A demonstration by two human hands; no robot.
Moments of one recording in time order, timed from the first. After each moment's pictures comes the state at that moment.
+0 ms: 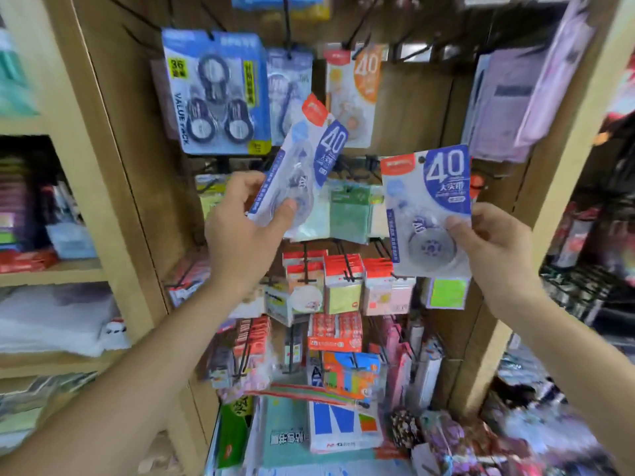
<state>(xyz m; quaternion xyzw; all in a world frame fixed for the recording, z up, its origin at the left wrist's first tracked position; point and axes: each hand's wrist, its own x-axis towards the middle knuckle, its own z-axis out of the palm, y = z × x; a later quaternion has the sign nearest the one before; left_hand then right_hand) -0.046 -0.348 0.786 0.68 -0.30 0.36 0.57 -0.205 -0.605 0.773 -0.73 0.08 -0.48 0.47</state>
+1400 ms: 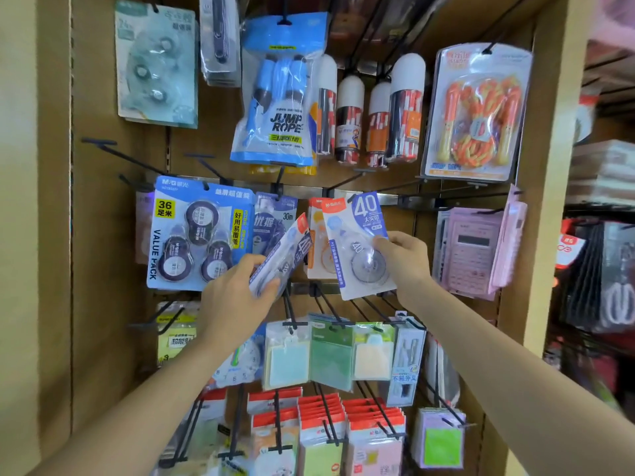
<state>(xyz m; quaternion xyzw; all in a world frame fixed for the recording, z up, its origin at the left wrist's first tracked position) 0.089 -0.399 0.848 0.71 -0.35 0.46 0.39 -0.034 -0.632 0.922 -0.69 0.15 -0.48 0.52</state>
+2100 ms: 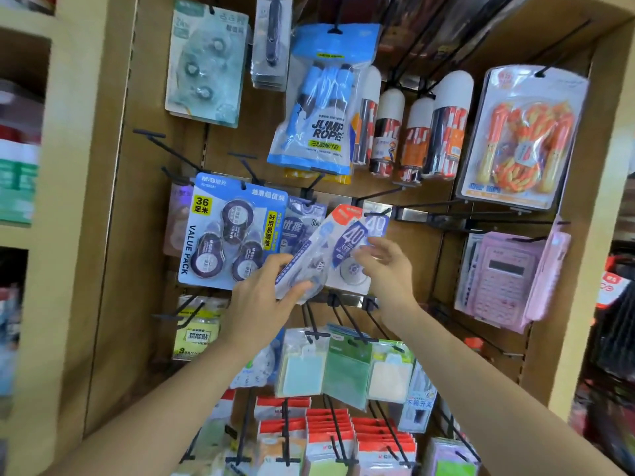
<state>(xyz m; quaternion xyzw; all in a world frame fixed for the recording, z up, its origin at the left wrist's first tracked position) 0.094 -0.400 0.842 0.66 -0.38 0.45 0.47 0.005 -0.585 0.914 -0.69 0.03 -0.48 0.54</state>
